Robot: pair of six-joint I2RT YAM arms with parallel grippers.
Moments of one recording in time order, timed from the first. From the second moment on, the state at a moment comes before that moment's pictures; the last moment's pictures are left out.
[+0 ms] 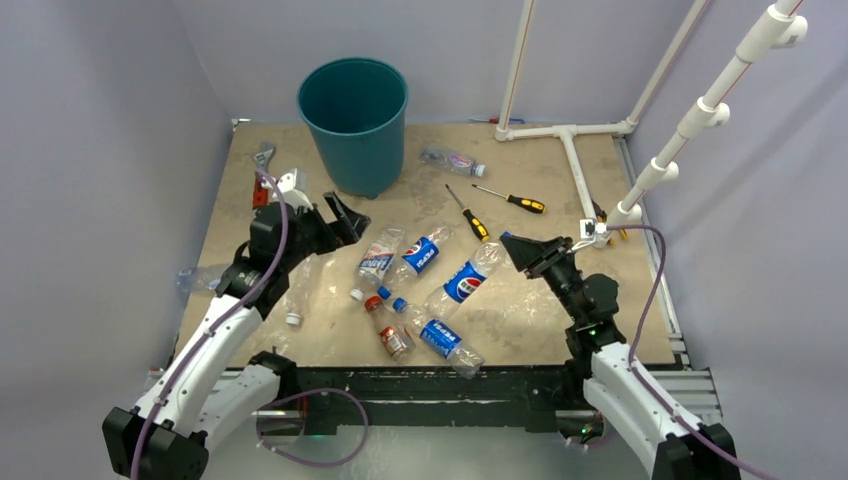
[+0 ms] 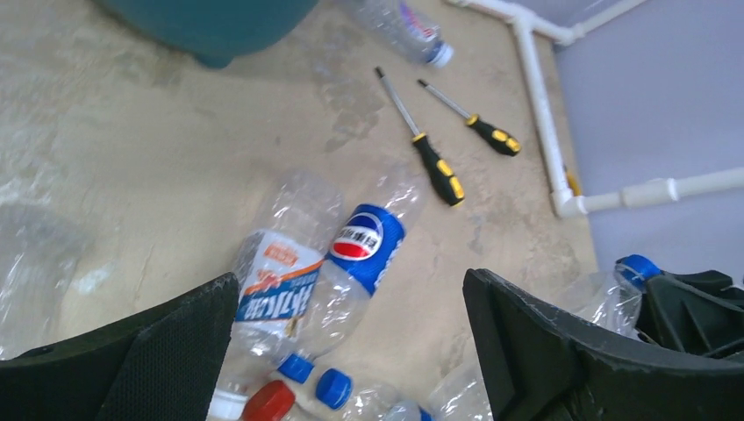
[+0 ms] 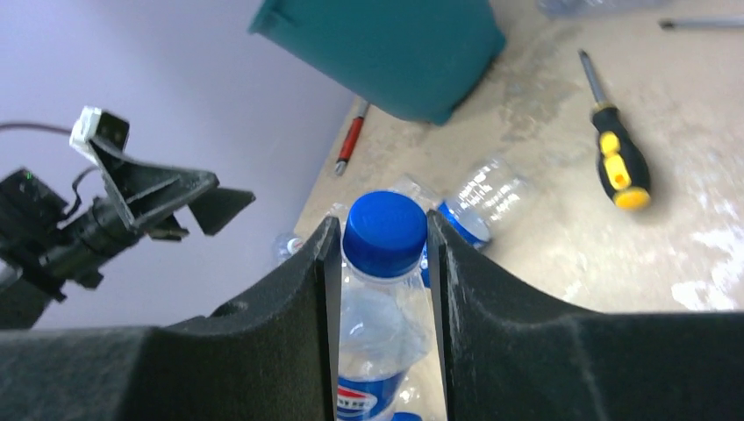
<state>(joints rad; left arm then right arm) -0.34 0.86 0.73 -0.28 0.06 -0.66 0.27 0.67 0.12 0.70 -0.19 0.91</state>
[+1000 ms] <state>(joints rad) -0.78 1.12 0.77 0.29 0.57 -0.58 0.41 0.73 0.45 0.74 -0.72 0.71</state>
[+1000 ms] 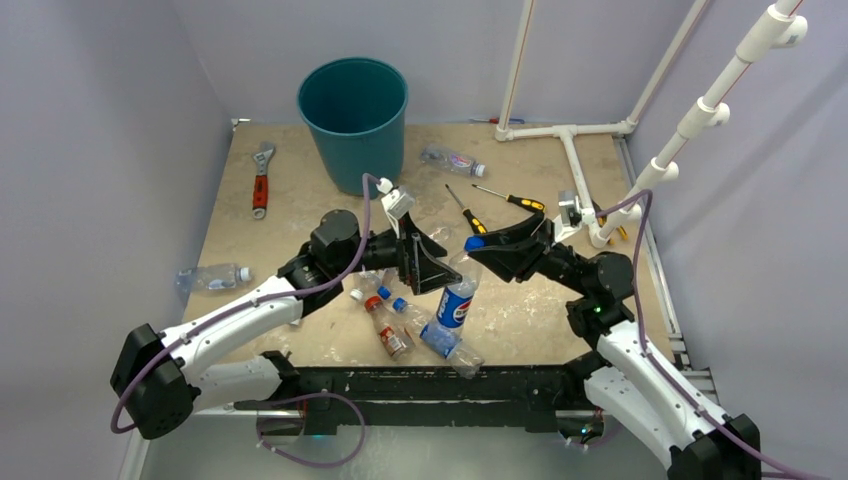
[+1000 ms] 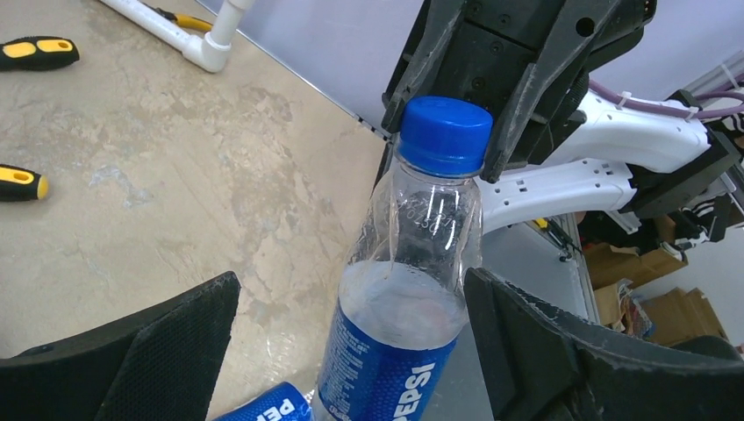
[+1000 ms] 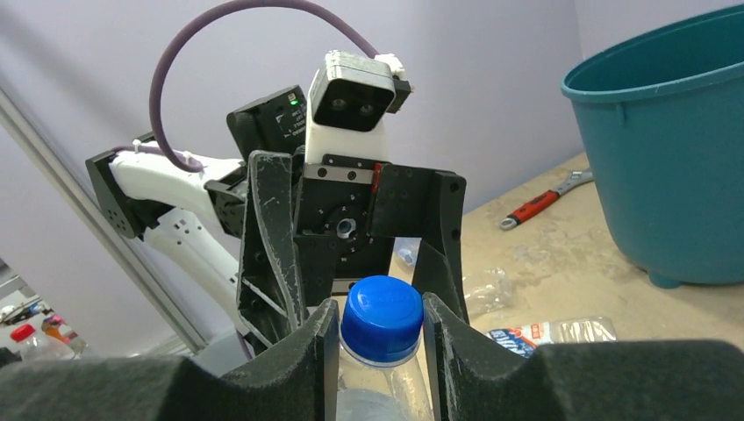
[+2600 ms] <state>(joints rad) -0.84 1.07 0.77 0.39 0.56 -0.56 0.49 0.67 0.56 0.58 -0.66 0.65</state>
